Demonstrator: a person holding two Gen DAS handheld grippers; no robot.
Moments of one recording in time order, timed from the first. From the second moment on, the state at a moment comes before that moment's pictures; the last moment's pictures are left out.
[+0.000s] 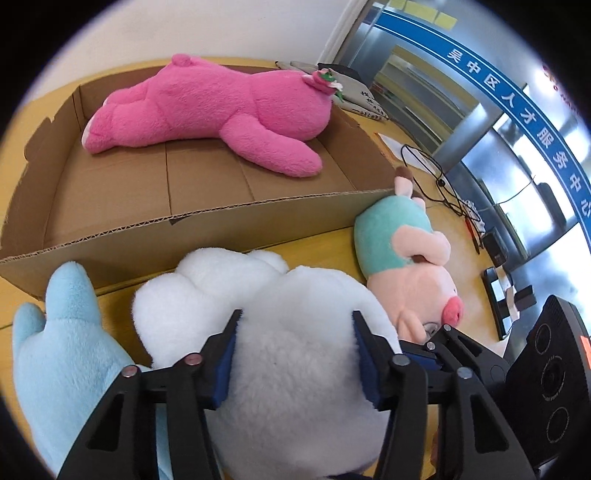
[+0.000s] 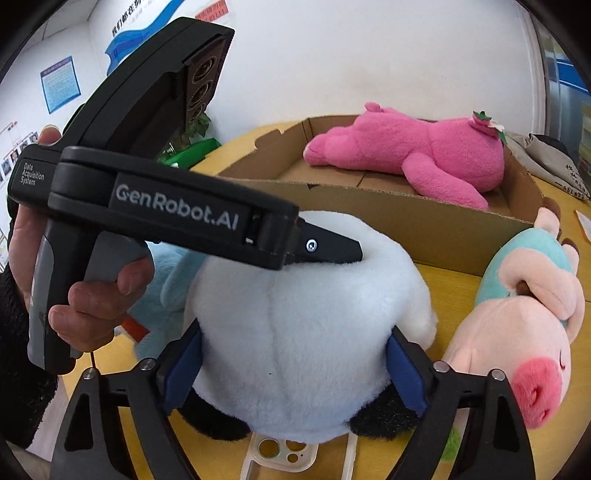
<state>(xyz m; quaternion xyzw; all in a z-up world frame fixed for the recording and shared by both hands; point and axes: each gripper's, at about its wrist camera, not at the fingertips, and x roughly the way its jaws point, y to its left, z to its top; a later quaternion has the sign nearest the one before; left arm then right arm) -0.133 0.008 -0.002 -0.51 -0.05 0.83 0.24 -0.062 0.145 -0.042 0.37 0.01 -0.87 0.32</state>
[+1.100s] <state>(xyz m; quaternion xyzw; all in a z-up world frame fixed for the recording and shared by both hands) -0.166 -0.052 -0.007 -0.53 -0.14 0.80 0.23 -0.133 0.178 0.006 0.36 -0.02 -0.86 0.36</state>
